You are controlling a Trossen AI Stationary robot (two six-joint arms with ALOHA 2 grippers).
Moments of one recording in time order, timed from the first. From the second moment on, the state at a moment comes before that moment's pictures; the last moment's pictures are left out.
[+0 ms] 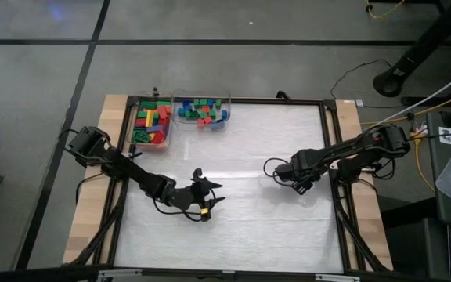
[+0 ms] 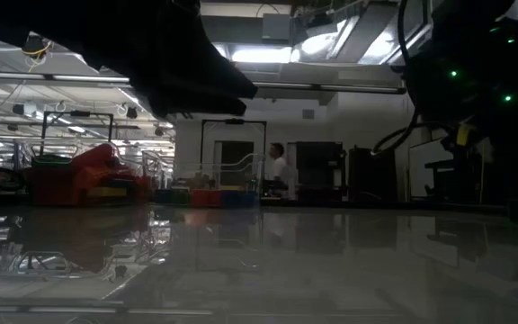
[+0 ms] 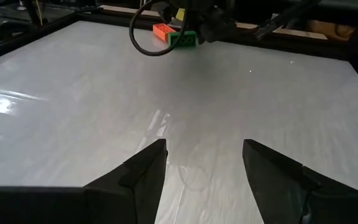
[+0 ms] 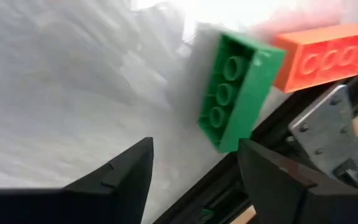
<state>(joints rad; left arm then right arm) -0.45 1.67 0.72 0.51 -0.66 -0.34 0.12 1.49 0.77 -1.24 -0.02 0.94</state>
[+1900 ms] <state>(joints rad) -0.47 1.66 0.72 0.50 -0.66 -0.34 0.12 1.49 0.69 -1.04 0.11 1.58</state>
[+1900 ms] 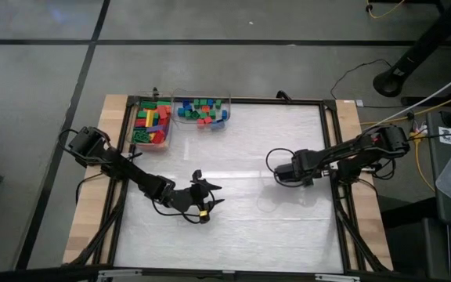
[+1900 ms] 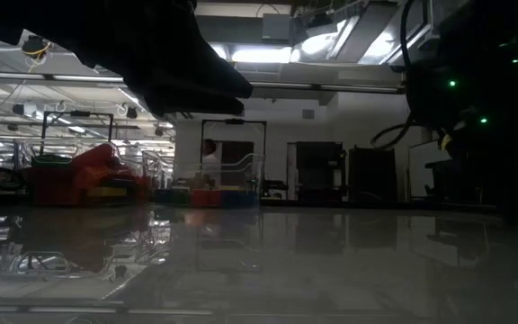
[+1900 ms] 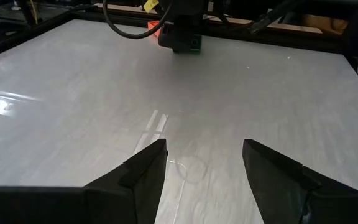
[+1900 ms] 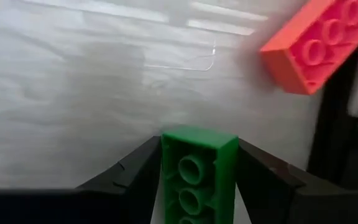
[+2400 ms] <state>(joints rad) -0.47 1.66 0.72 0.50 -0.66 -0.30 0.12 1.49 0.70 -0.96 0.07 1.55</state>
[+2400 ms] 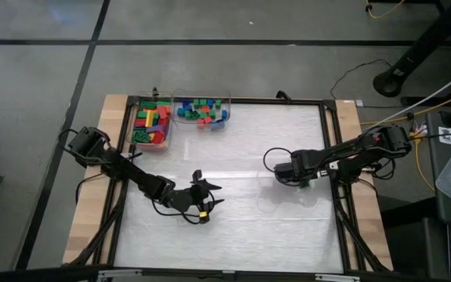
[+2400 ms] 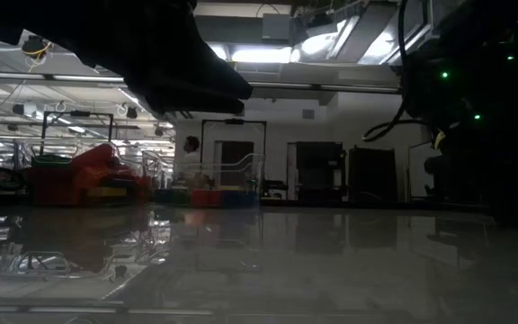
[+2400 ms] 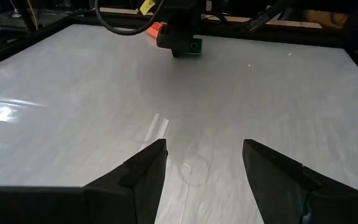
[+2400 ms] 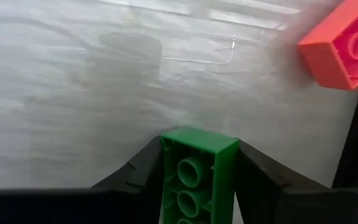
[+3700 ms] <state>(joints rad) -0.38 1.74 0.72 0.68 -0.66 -0.84 0.12 1.49 0.69 0.34 0.30 0.96</state>
